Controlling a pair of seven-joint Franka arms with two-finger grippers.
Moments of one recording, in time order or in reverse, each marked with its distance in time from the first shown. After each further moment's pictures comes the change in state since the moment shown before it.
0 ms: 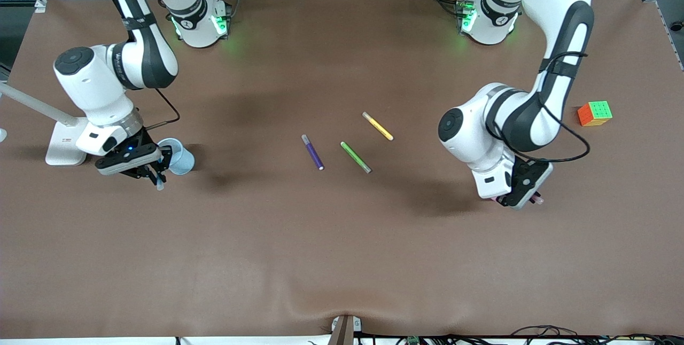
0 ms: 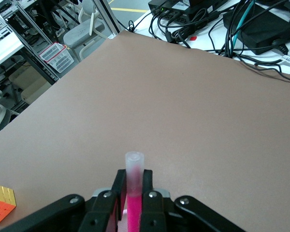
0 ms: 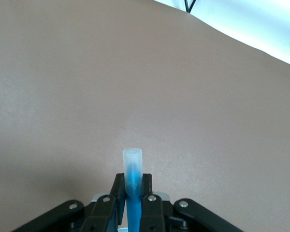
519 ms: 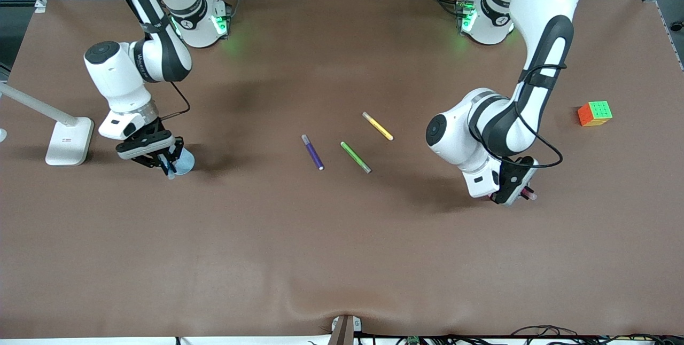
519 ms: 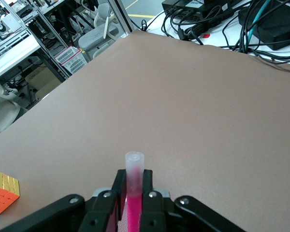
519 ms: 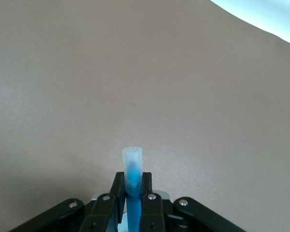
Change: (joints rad) left arm -0.024 0.047 0.000 -0.006 0.038 -0.056 -0.098; right arm 0.000 0.001 0.006 -0.183 -0.008 0.236 -0.003
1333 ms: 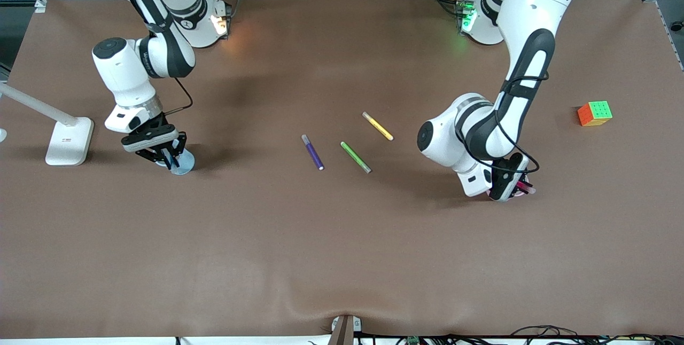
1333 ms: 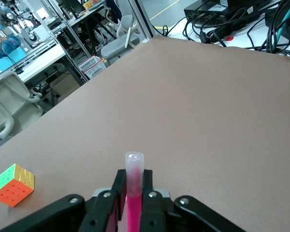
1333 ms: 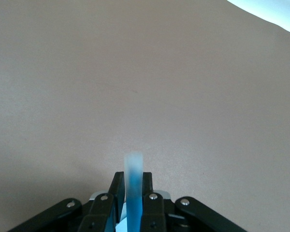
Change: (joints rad) left arm -0.031 0.054 0.000 -0.002 0.030 -0.103 -0.094; right arm -0.006 0.000 -0.001 -0.062 0.000 0.065 0.001
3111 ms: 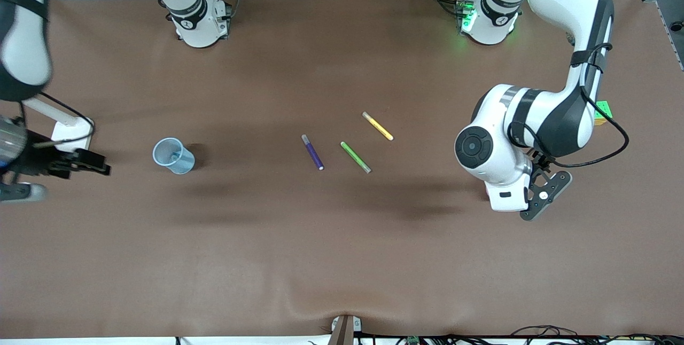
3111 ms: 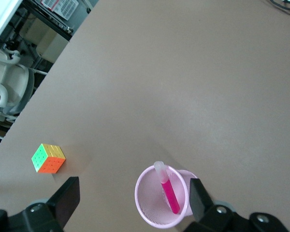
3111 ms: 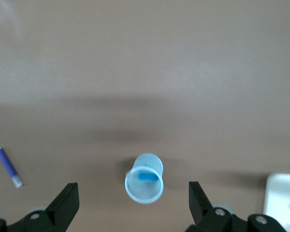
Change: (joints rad) left arm 0.049 -0.047 0.013 0.322 -0.453 -0.109 0.612; right arm -0.175 0.214 -0.003 1.244 0.142 -1.574 0.237
